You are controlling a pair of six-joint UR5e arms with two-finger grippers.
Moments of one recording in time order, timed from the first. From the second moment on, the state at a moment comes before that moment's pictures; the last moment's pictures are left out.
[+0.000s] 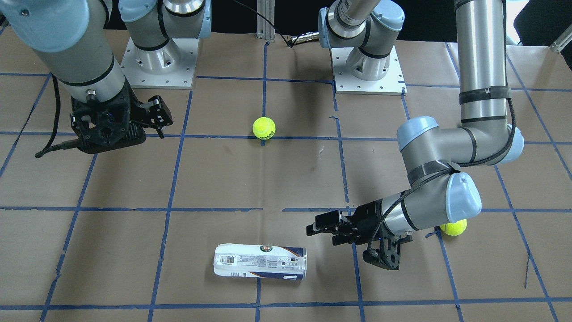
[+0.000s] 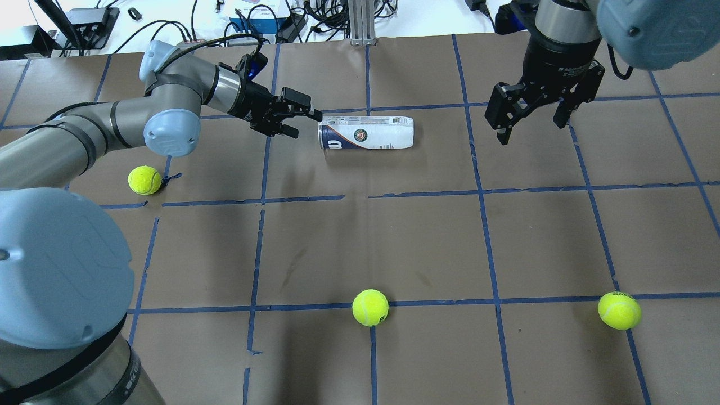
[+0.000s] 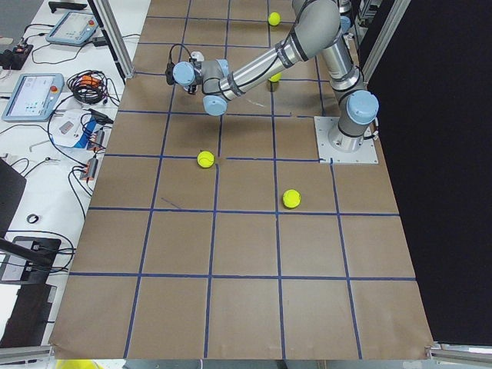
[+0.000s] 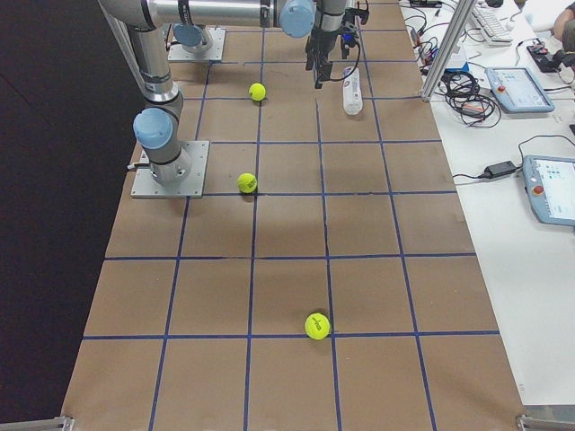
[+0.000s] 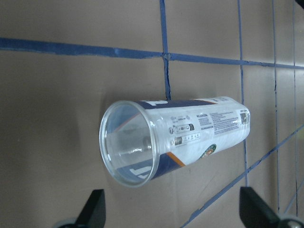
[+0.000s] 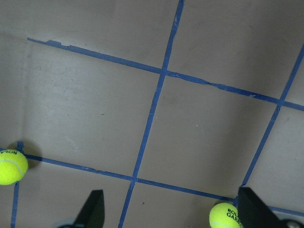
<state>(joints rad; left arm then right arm) -1.47 -2.18 -1.61 -0.96 0.75 0.17 1.56 -1.46 1.49 -1.46 -1.61 -0.25</state>
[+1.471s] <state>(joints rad) -1.50 -2.26 -1.59 -0.82 0.65 -0.05 1.55 -1.46 1.48 -1.45 -1.59 0.06</state>
